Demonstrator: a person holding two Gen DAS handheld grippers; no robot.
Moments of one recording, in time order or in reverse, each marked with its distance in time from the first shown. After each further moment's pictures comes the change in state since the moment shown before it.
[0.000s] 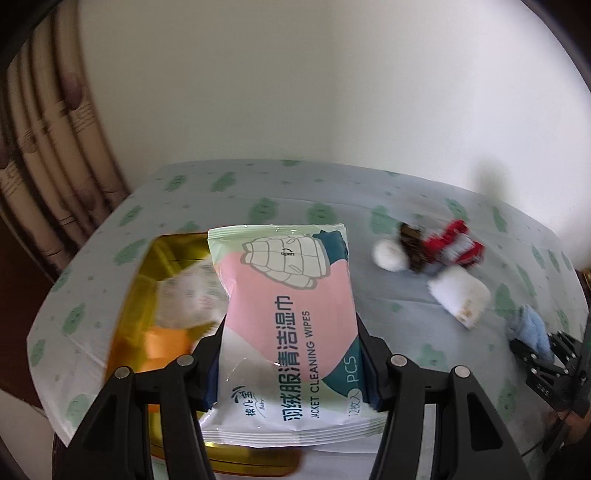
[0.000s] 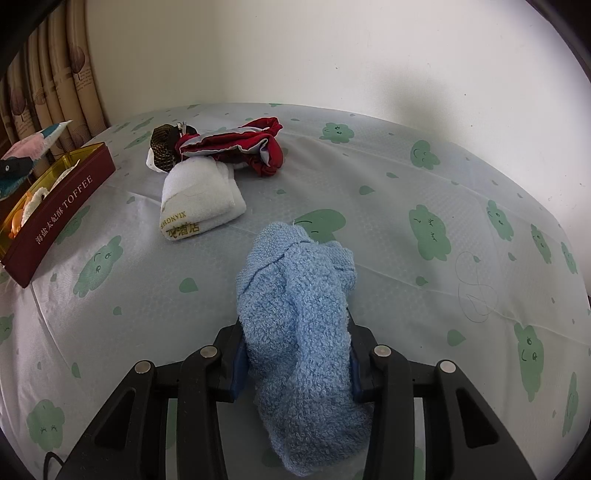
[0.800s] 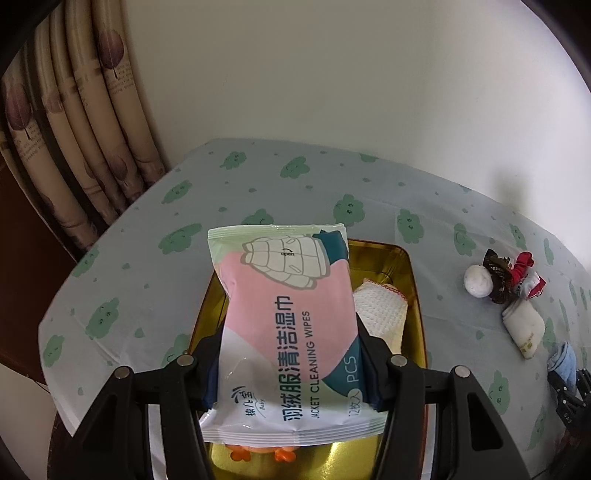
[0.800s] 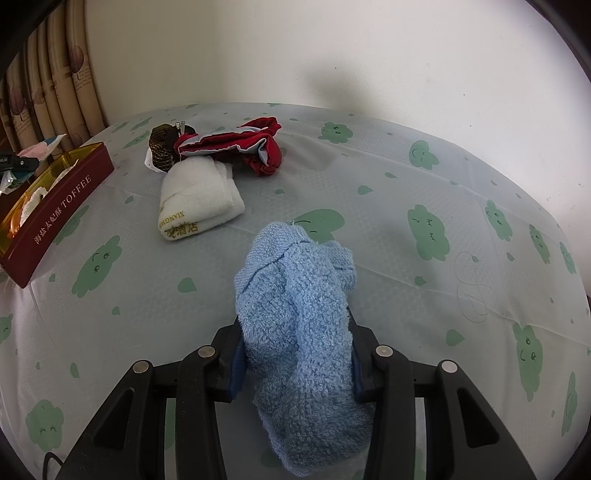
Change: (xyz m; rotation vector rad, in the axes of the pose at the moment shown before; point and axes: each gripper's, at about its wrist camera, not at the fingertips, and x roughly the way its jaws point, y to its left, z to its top) left arm 0.043 0.093 0.019 -0.115 0.077 0.058; right arm 0.000 0.000 -0.001 -0.002 0.000 -0.003
